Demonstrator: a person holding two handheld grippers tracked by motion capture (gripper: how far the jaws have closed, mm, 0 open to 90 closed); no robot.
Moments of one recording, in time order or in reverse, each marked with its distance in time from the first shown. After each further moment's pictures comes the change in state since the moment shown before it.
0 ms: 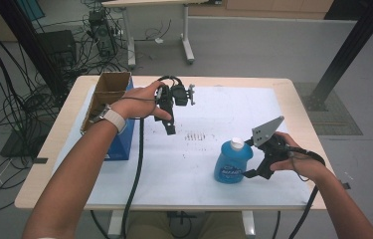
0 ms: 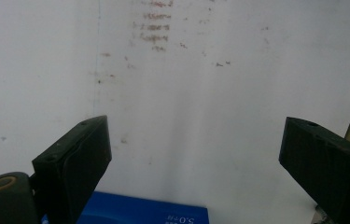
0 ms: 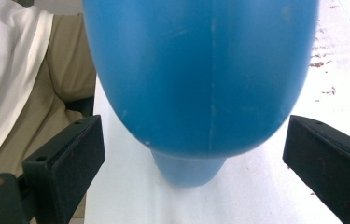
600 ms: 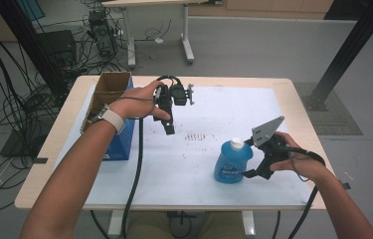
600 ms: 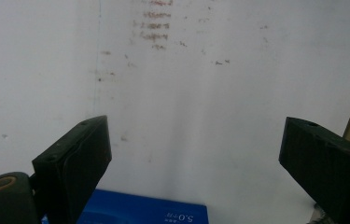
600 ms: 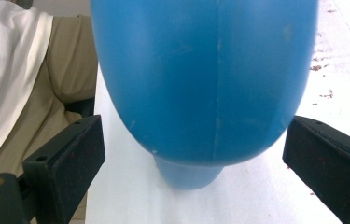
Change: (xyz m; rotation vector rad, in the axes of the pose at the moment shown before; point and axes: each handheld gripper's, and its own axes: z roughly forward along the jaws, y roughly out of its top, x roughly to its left) left arm -0.001 -0.002 -0.002 -0.005 0.002 -0.004; right arm 0.001 0.003 -0.001 -0.004 -0.007 -0.004
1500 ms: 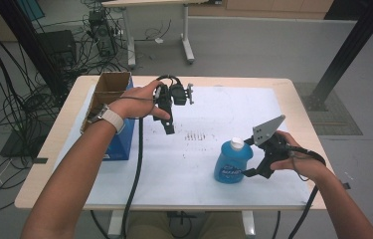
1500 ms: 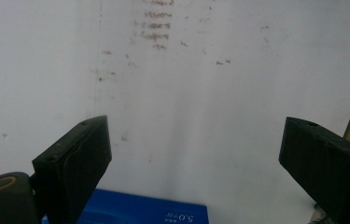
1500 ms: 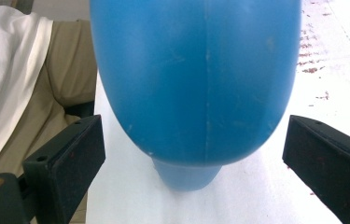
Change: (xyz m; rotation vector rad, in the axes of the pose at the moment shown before) left arm 0.000 0.000 0.000 -0.005 -0.001 -0.006; right arm 0.000 0.001 -0.002 -0.010 -0.003 0.009
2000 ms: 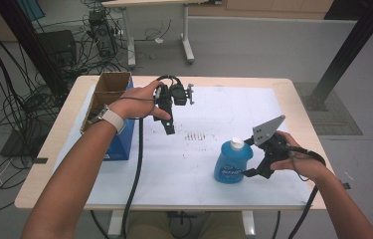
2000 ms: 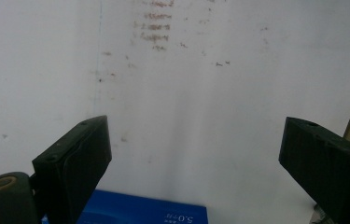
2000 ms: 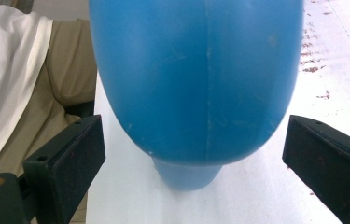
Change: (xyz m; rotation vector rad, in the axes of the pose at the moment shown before) left arm -0.001 0.001 0.000 0.002 0.003 0.002; right arm 0.000 0.000 0.001 0.002 0.001 0.001
